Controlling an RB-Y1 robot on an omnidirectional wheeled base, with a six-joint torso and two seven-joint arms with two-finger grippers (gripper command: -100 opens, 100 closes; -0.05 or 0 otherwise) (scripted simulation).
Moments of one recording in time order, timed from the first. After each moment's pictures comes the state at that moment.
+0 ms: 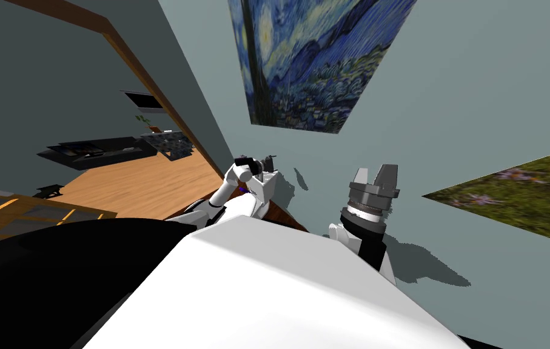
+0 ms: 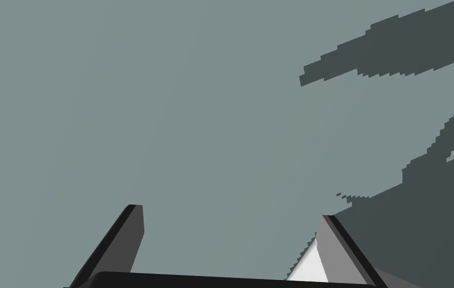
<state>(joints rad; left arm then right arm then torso) -0.33 0.57 -0.17 -2.08 0.77 0.83 0.42 0.49 -0.05 -0.04 -2.40 0.04 -0.52 0.14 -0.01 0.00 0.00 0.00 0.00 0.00</state>
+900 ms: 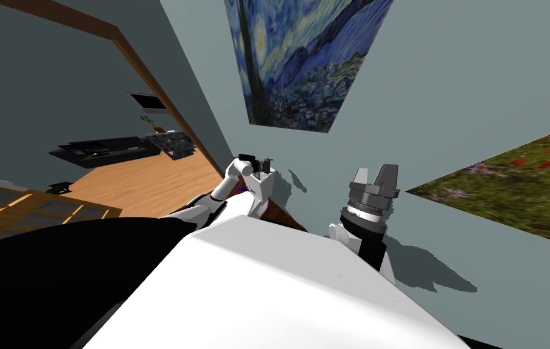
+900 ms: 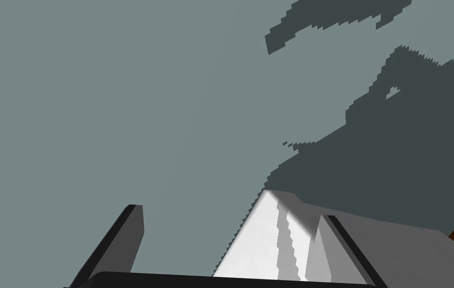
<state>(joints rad) -0.42 0.60 -0.16 -1.94 0.76 1.04 0.39 0.49 -0.05 -0.04 -2.40 0.04 -0.52 0.14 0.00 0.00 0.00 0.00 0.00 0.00</state>
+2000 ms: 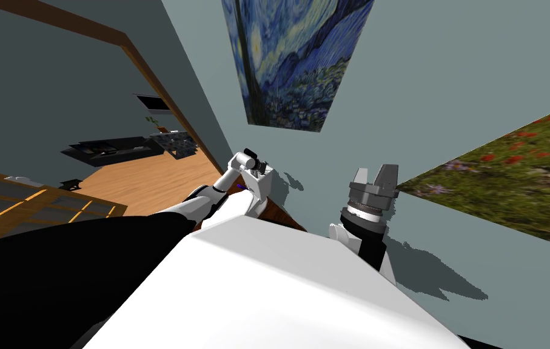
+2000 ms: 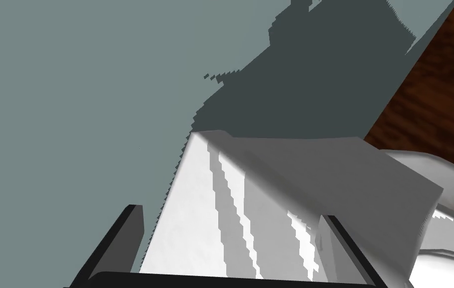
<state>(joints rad) -0.58 0.64 -0.20 -1.71 0.74 1.31 0.31 0.49 -0.05 -0.04 -2.40 0.04 -0.52 0.14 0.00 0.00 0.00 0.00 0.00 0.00</state>
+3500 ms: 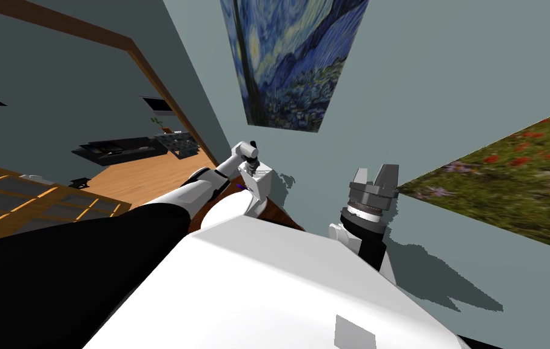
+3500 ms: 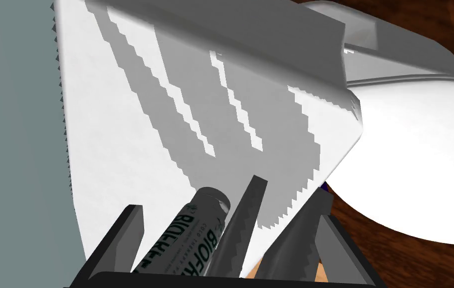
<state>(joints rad) -0.91 0.72 -0.40 -1.29 0.69 1.64 0.12 0.49 -0.05 -0.04 -2.40 0.04 -0.52 0.14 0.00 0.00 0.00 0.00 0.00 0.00</state>
